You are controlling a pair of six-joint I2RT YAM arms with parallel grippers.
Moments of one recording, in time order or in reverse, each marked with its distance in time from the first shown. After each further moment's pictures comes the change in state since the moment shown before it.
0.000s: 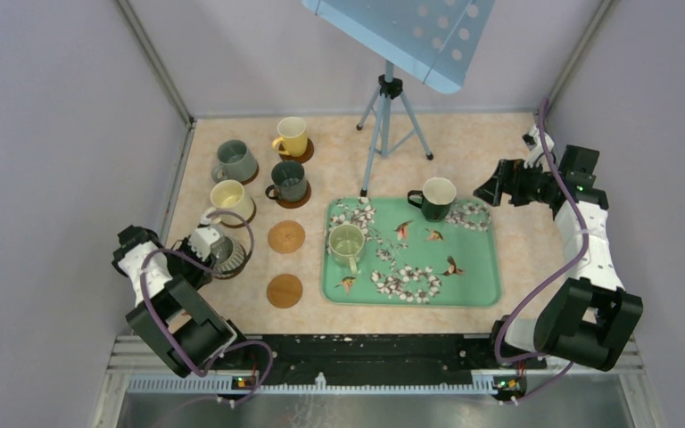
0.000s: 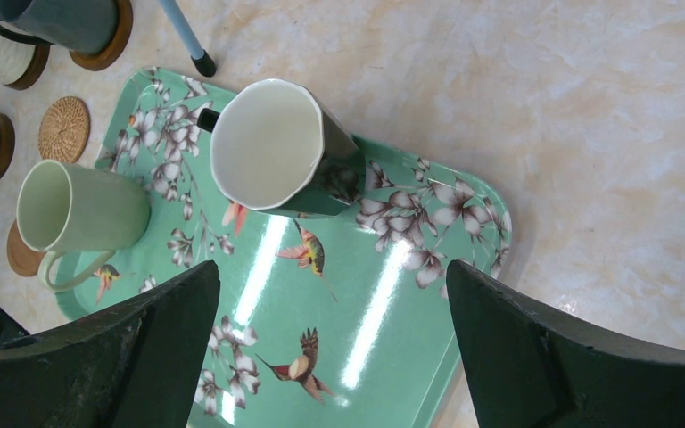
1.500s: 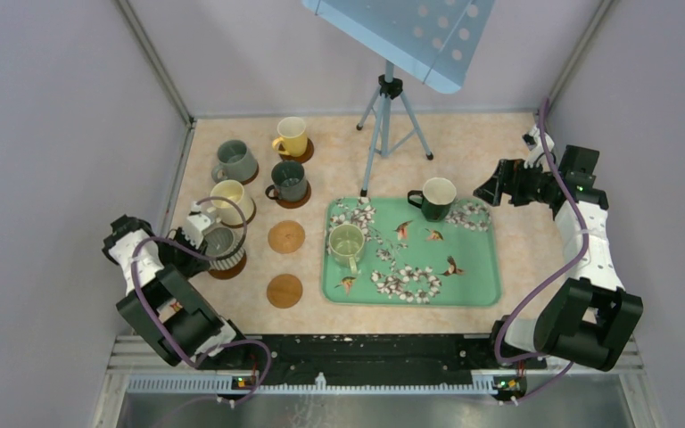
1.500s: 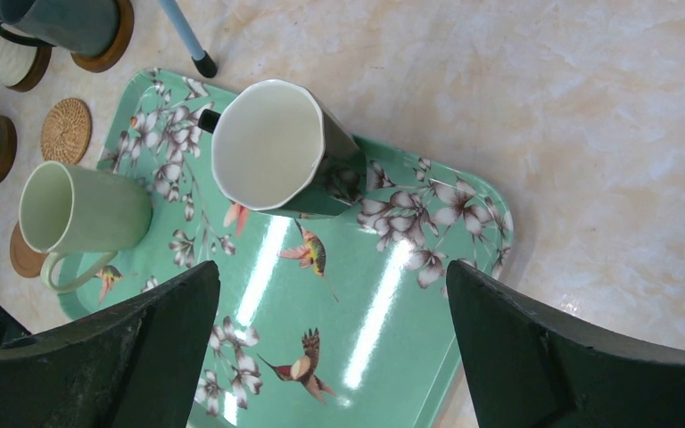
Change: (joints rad) left arm -0.013 0.081 0.132 -0.103 0.080 -0.052; right arm 0.000 0.000 0.000 0.000 0.000 0.006
